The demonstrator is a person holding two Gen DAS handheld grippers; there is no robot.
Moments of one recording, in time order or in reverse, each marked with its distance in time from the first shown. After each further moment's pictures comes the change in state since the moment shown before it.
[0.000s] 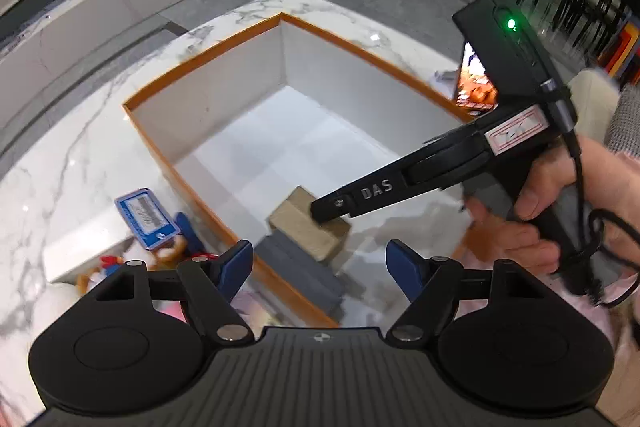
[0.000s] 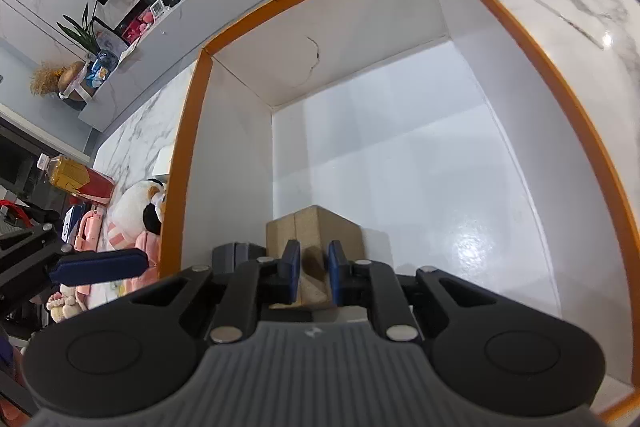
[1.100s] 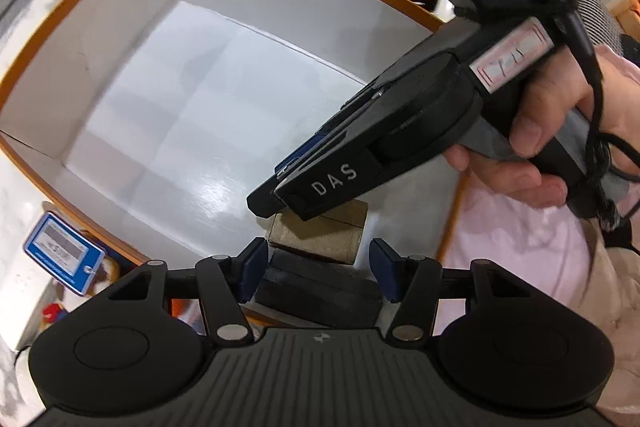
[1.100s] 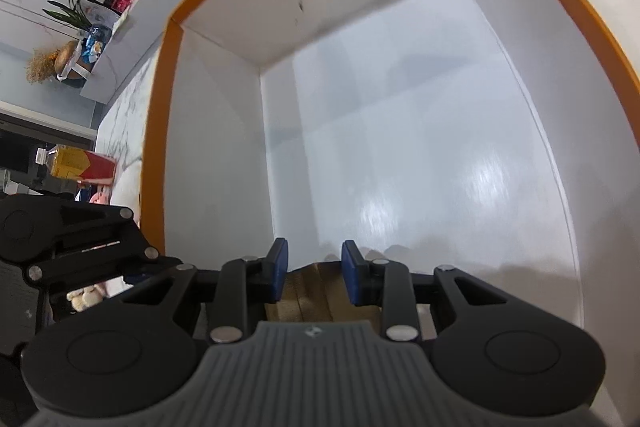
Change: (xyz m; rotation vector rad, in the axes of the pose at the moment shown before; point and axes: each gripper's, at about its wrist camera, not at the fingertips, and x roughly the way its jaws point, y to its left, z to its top) left arm 0.076 0.010 0.032 0.212 0.375 -0.293; right arm 0.035 -0.019 0.020 0.096 0.208 0.053
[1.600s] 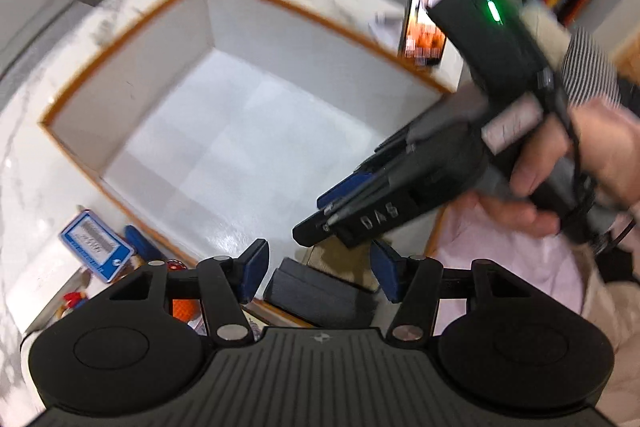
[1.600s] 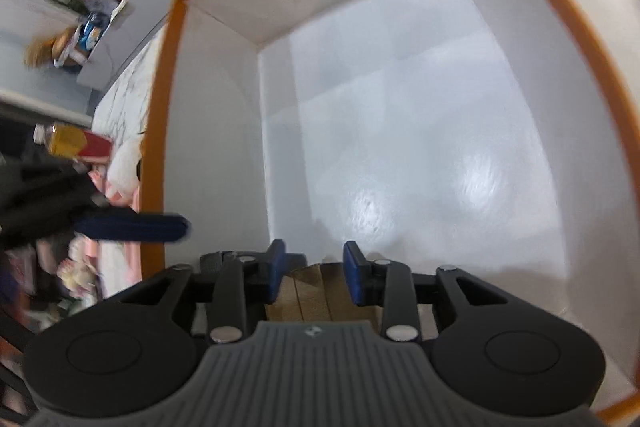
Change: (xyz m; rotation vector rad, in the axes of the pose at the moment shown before) left arm -0.039 -0.008 -0.040 -0.072 -0.220 0.066; right arm -0.012 0.009 -0.018 -0.075 -0.022 -0.045
